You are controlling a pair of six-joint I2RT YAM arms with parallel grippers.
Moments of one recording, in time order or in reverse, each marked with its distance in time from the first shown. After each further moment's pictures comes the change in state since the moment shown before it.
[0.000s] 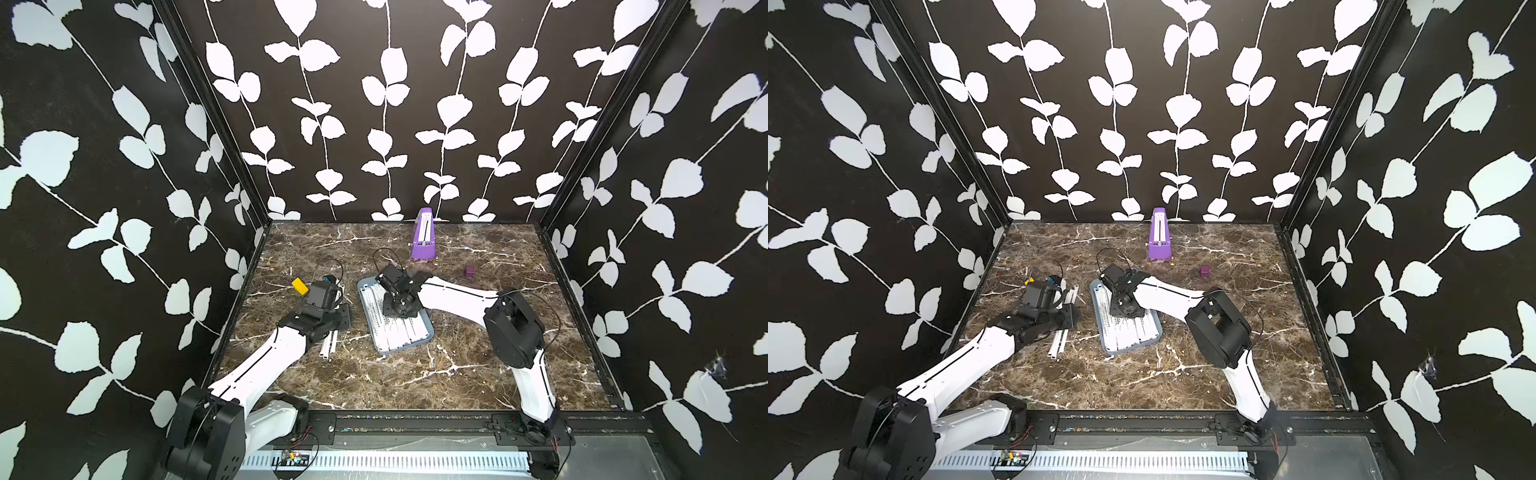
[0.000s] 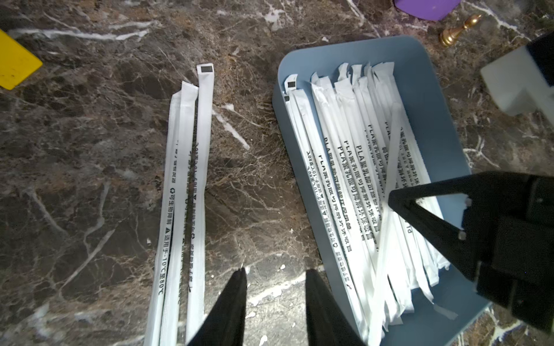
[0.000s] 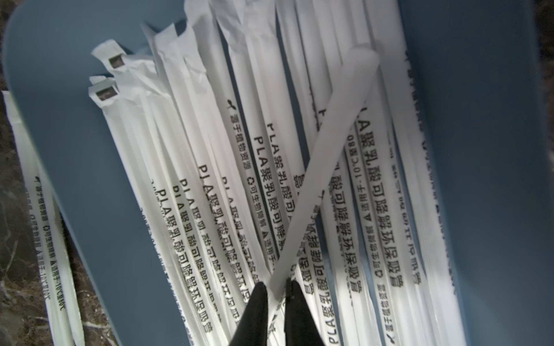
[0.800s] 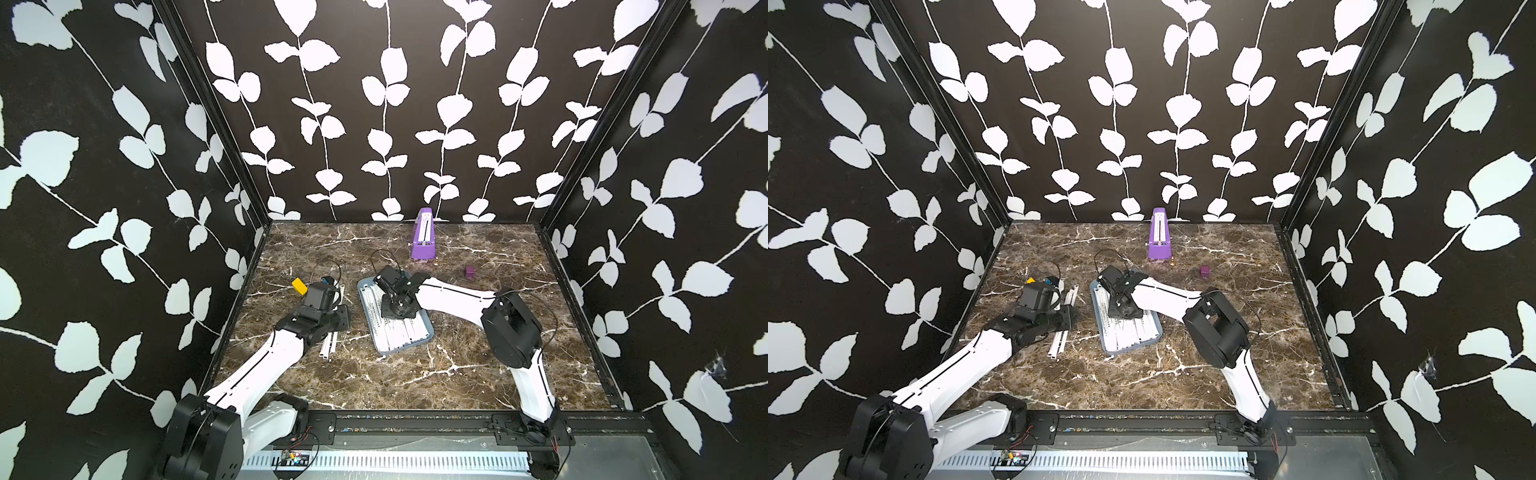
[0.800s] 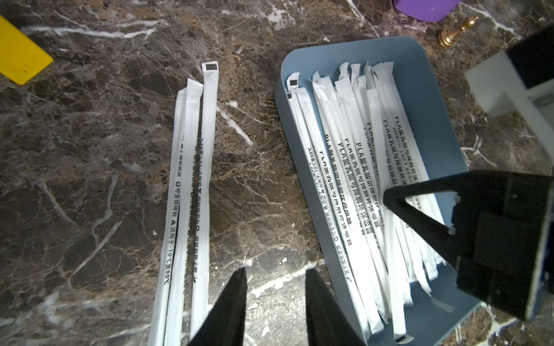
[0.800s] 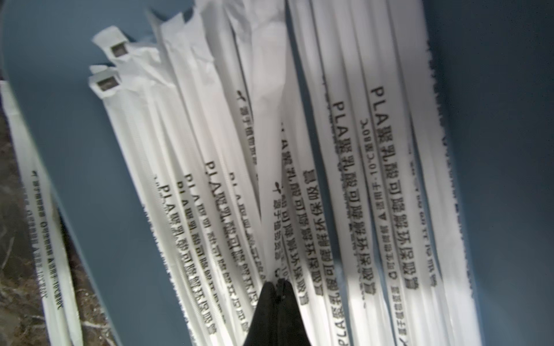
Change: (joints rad) left arm 0.016 -0.034 -0.008 -0.033 -0.011 0.000; right arm 0.024 0.012 0.034 -0.013 -0.014 -0.027
